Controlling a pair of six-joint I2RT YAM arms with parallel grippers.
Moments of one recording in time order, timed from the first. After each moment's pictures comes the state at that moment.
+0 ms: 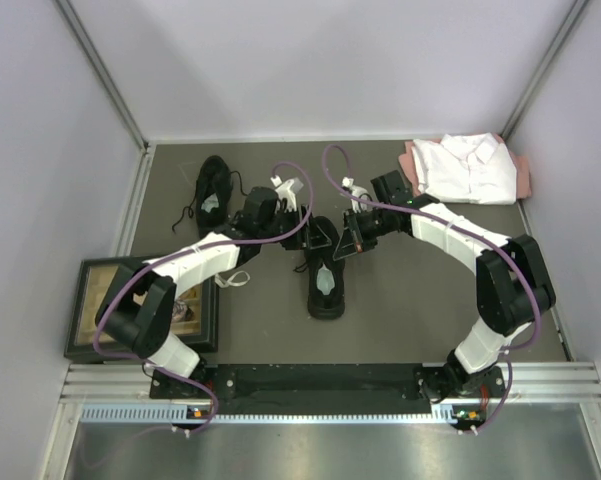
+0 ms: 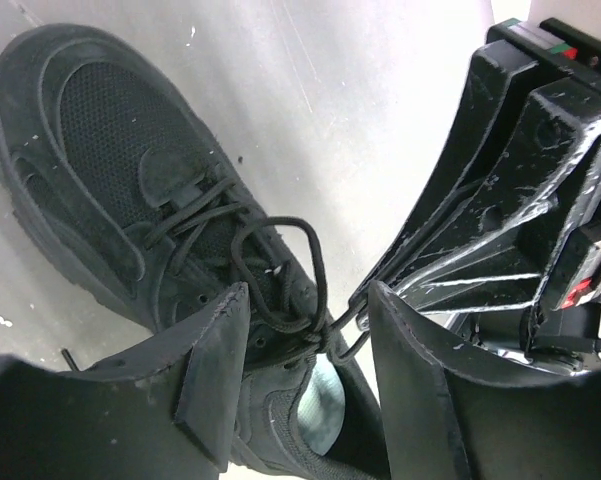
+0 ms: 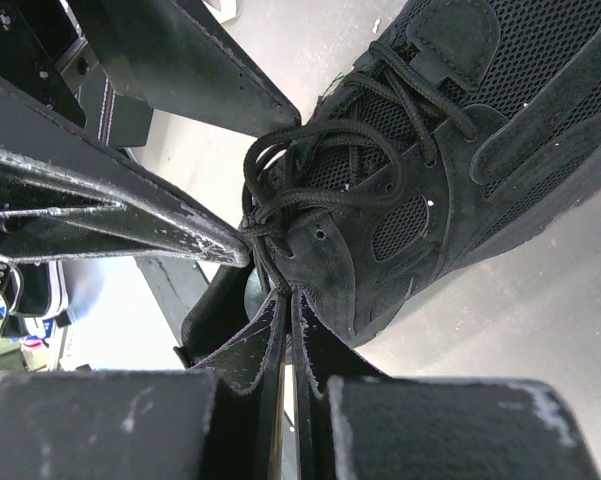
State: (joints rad) left arm -0.54 1.55 0.93 0.08 0.49 -0.63; right arm 0.47 1.66 1.16 -0.49 -0.76 0.20
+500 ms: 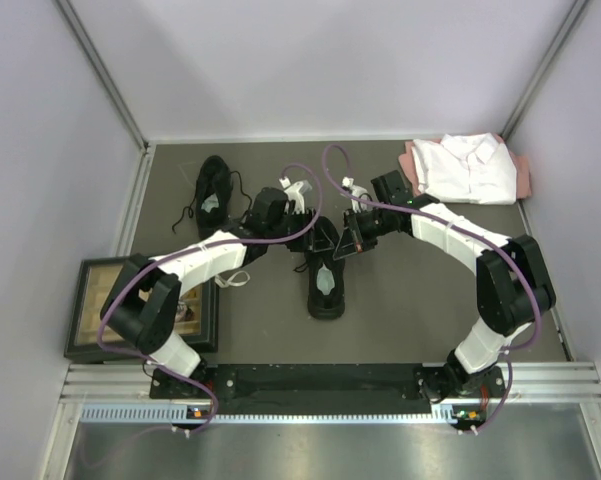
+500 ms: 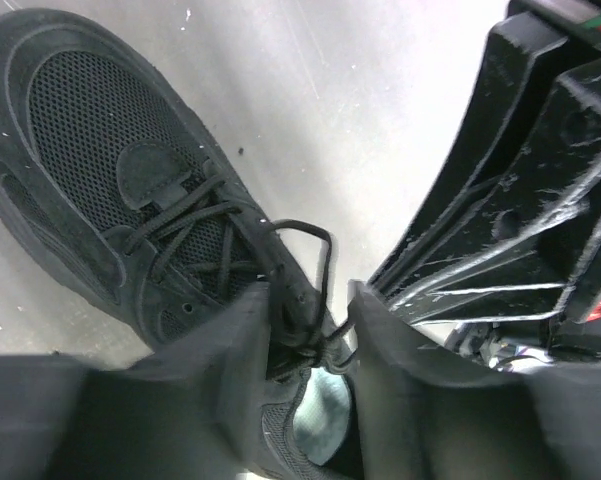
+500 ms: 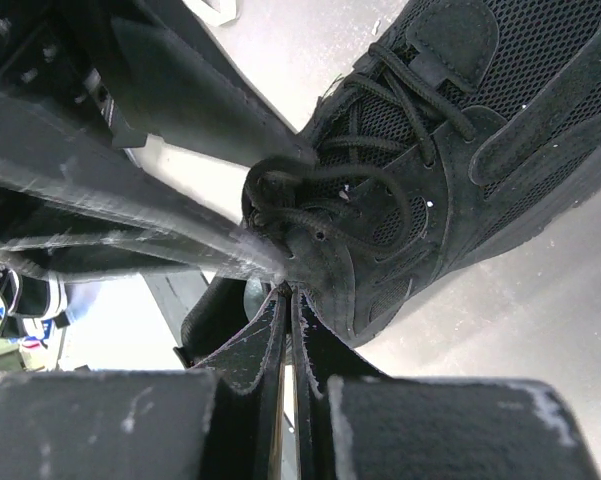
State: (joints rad) left arm -0.59 1.58 0.98 0.02 0.44 -0.59; right arm 0.47 1.66 1.16 -0.48 -0.76 0.20
